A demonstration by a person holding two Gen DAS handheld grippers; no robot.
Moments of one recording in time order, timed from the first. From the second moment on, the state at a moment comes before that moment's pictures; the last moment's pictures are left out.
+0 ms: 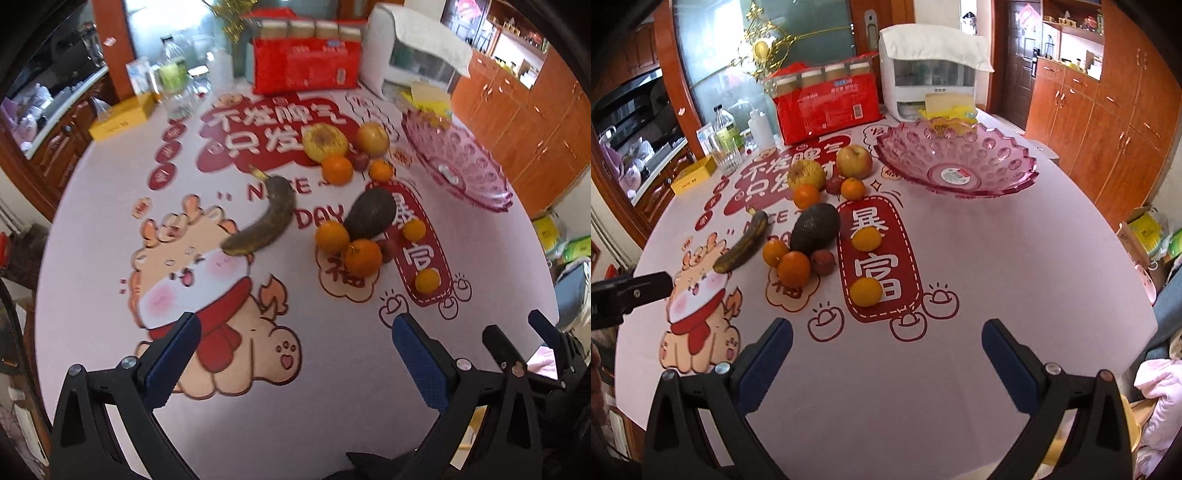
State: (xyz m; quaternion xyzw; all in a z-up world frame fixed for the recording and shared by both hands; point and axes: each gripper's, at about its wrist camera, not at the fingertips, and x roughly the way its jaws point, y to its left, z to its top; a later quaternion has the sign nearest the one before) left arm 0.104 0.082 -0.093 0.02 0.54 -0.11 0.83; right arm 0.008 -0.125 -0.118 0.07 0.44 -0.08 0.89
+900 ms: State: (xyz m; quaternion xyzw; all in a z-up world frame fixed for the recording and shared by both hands) left arm 0.204 0.007 -0.205 -0.05 0.65 -0.17 0.74; right arm 0.083 -0.117 -0.194 -0.03 0.48 0.04 0.87
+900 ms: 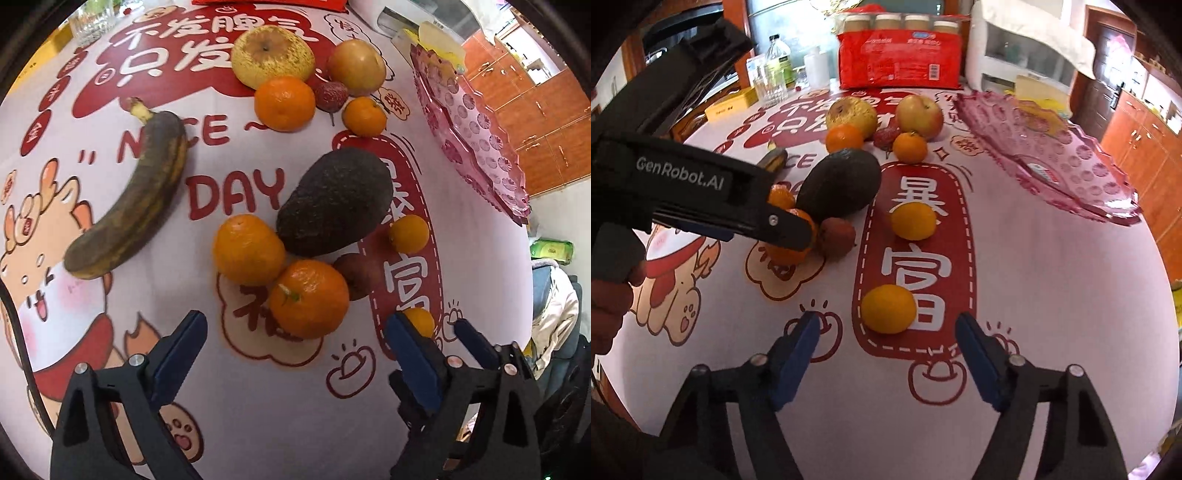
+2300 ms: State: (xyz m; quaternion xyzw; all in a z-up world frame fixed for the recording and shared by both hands) left arm 0.162 0.031 -0.165 -0.07 0.63 -0.23 0.74; right arm 0.062 -0.106 -0.168 0.01 0.48 0.03 0.87
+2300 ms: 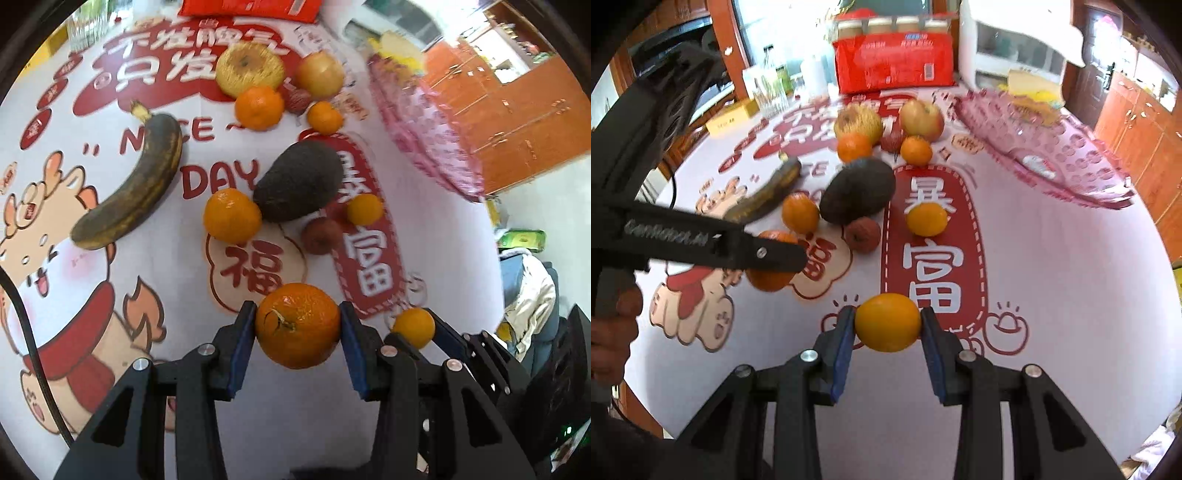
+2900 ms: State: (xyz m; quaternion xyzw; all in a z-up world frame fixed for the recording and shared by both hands) left arm 0.112 0.017 -0.066 -0.07 0.54 -0.22 0.81; right arm 0.032 -0.173 -0.076 0.04 0.37 0.02 0.93
